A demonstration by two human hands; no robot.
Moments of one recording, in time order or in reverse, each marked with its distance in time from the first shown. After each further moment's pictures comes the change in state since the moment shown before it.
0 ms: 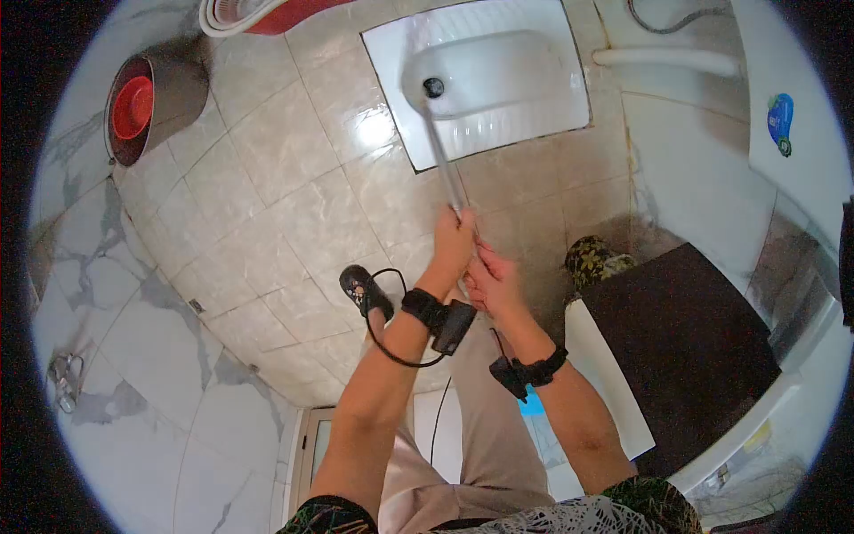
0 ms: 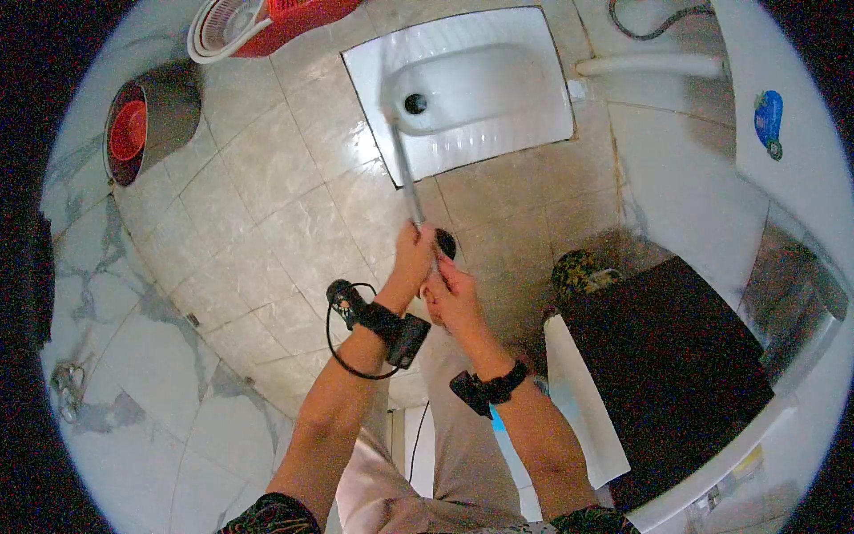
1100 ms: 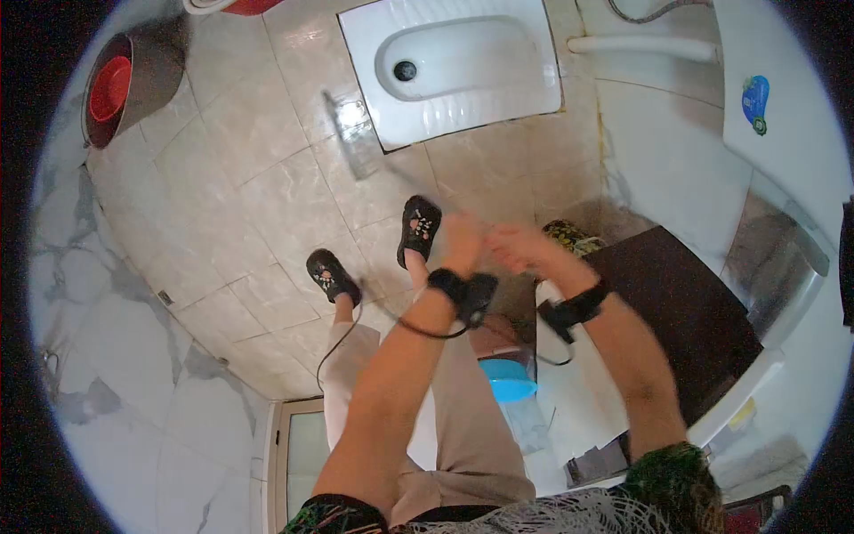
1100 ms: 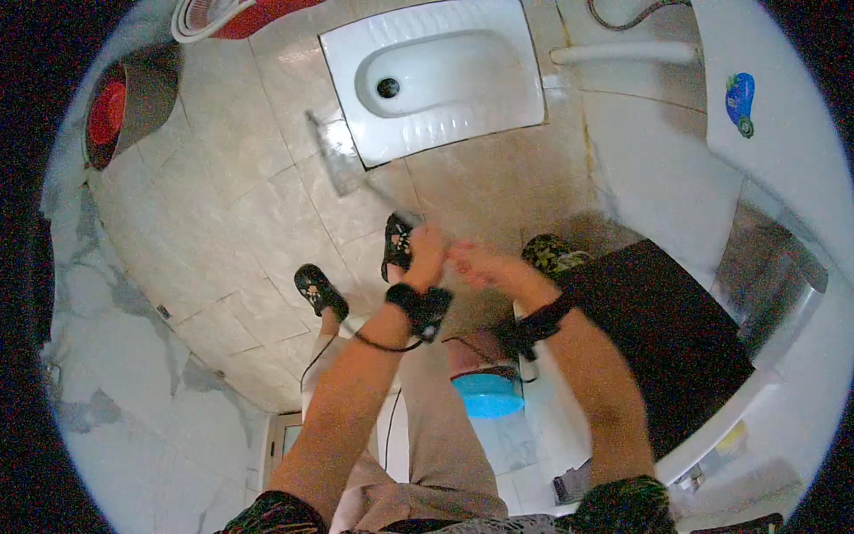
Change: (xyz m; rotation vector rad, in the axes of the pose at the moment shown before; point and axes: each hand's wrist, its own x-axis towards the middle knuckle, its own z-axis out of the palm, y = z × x) left_hand -0.041 -0.089 0.077 -0.096 -0.074 -0.064; right_hand 0.008 -0.047 -0.095 -0.425 -0.181 0.554
